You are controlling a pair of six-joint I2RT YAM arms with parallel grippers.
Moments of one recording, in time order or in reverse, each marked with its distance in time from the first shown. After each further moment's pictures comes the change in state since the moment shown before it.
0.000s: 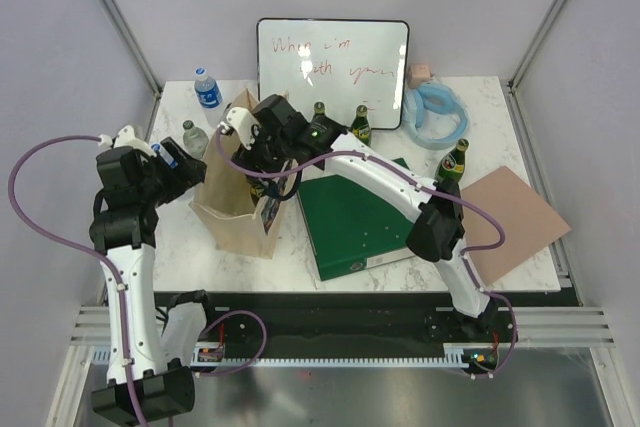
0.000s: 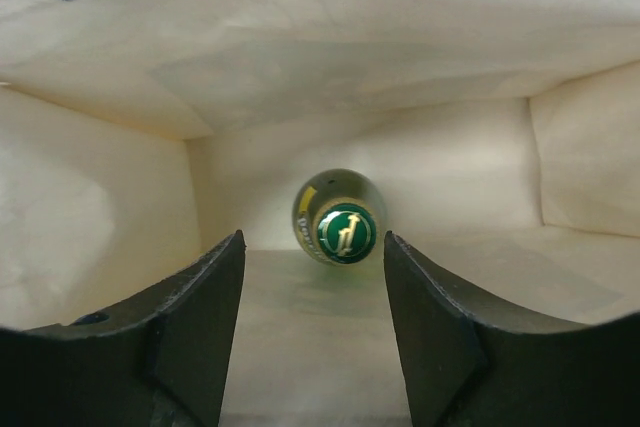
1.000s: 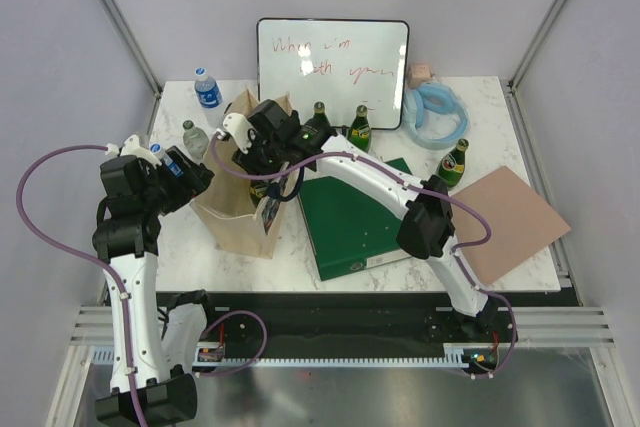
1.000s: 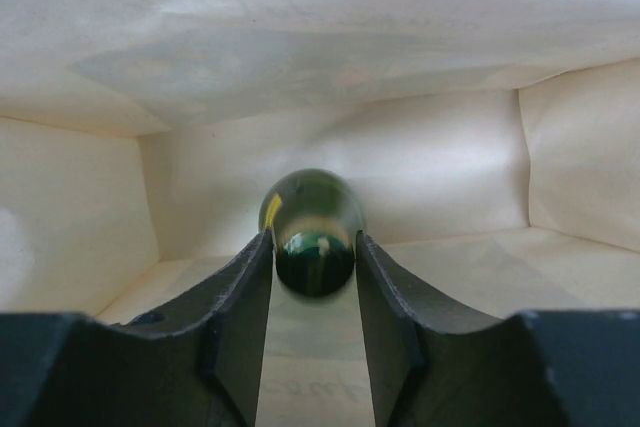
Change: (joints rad) left arm 0.000 -0.063 -0.061 -0.040 0.073 -0.030; right arm 0.007 0.082 0.044 -0.009 0.064 -0.045
